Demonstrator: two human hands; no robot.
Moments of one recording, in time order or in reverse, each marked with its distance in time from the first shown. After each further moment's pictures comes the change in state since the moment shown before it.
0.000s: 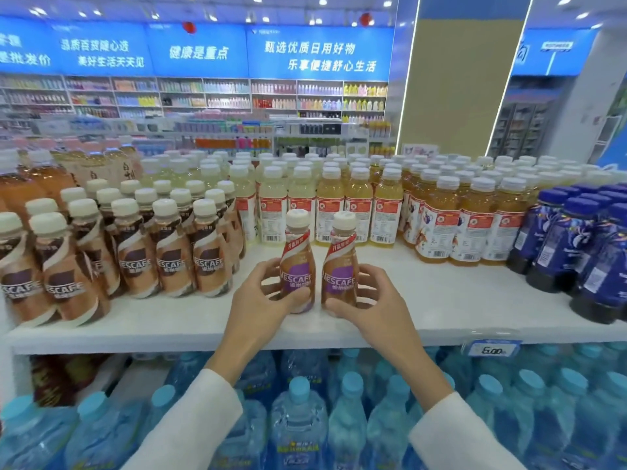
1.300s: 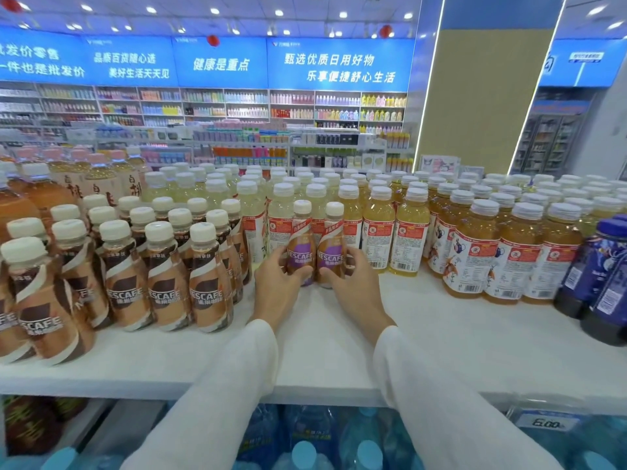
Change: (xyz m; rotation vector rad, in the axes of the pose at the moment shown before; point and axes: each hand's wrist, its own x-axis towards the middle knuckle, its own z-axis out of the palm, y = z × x) left_hand 0.135 -0.036 0.038 0.066 0.175 -0.004; right_hand 0.153 0.032 0.062 -0.002 0.070 -0.035
